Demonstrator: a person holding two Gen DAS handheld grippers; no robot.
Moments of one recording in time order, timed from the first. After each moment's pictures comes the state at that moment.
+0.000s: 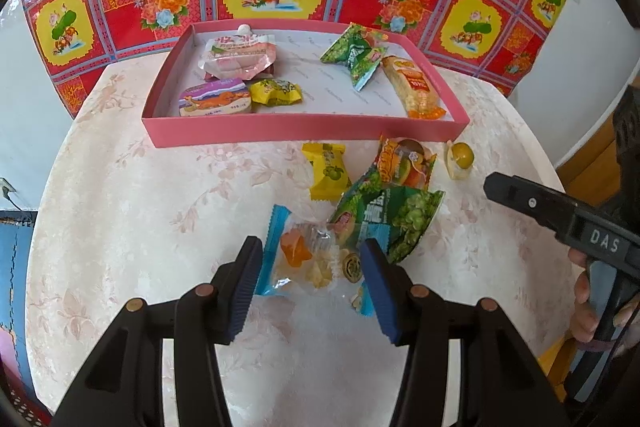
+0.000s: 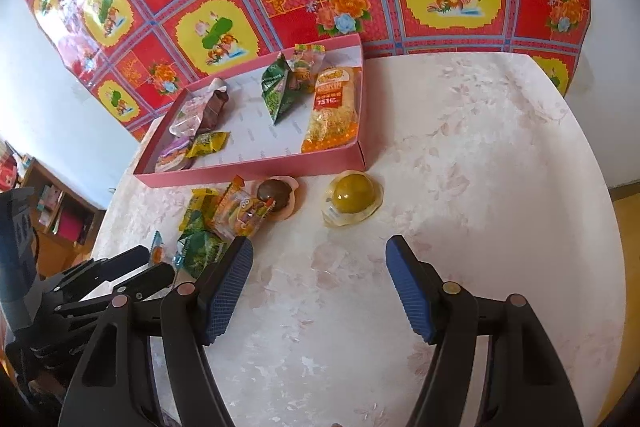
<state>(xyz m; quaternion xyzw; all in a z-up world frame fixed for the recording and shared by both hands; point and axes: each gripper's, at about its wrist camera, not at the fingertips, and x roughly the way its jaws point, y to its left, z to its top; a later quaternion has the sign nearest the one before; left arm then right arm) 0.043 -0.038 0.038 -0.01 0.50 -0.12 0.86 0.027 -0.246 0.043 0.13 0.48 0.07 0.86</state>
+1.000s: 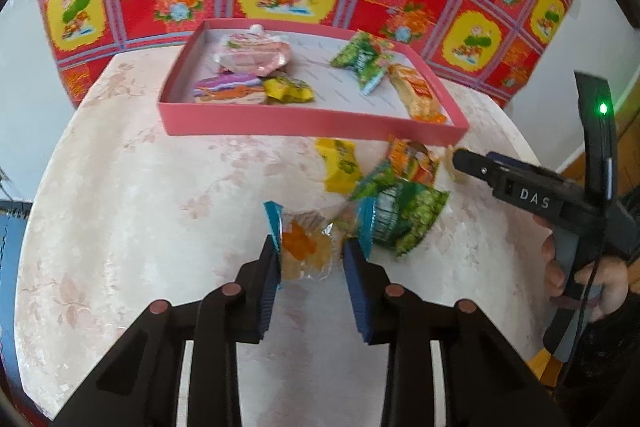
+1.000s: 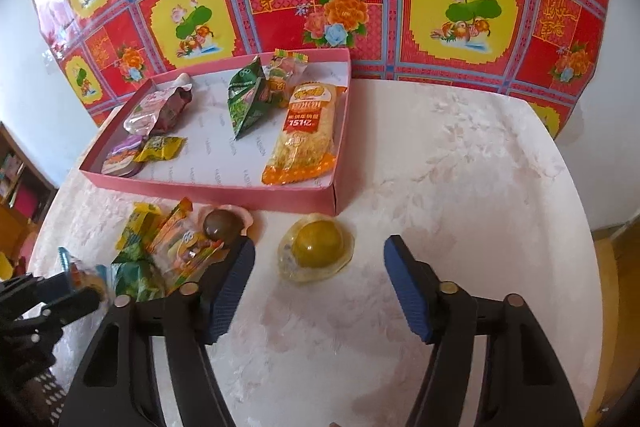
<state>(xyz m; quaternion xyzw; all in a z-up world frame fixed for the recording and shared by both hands) 0.037 -0.018 0.034 -0.04 0.48 -0.13 0.87 0.063 -0.234 0.030 0.04 0.47 0.03 0.88</state>
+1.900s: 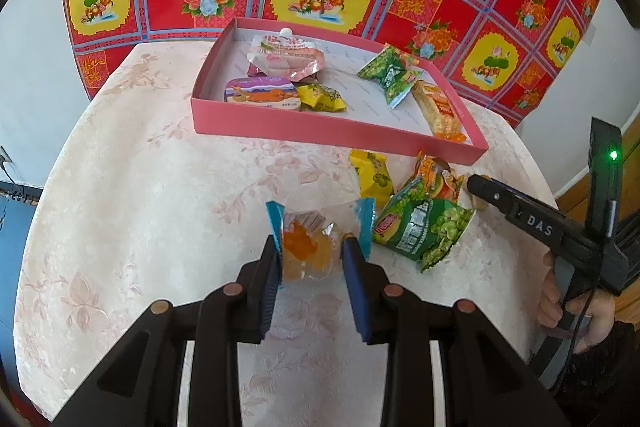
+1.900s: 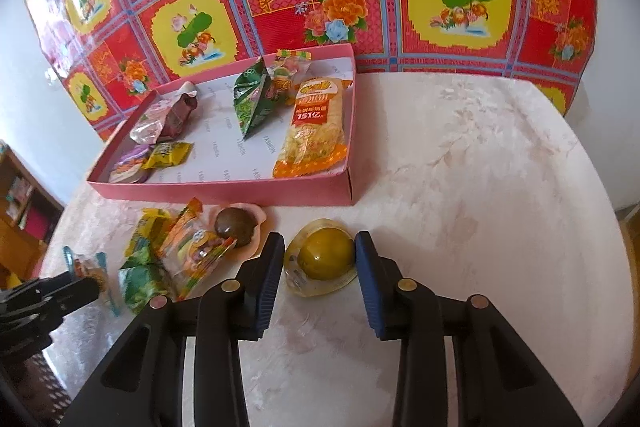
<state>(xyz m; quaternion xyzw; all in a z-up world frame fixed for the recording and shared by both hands) 0.041 -0.001 0.031 -0.07 0.48 -0.11 0.87 0.054 -0.235 0.028 0.09 0.46 0.04 0.89</state>
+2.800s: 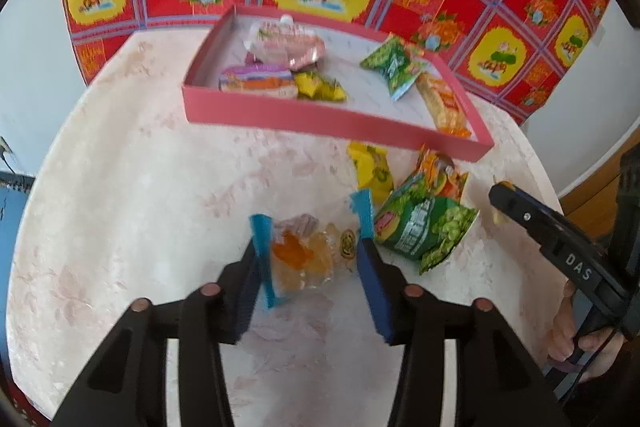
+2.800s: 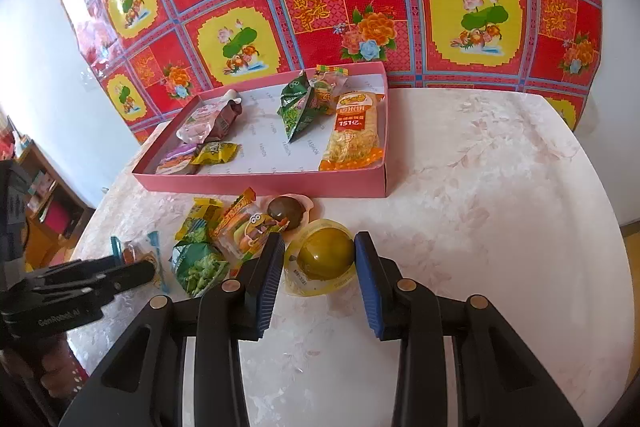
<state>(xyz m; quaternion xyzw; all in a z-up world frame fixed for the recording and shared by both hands) 0.047 -0.009 0.024 -0.07 0.49 -0.10 0.86 0.028 -0.226 0.044 0.08 0.43 0.08 0.90</state>
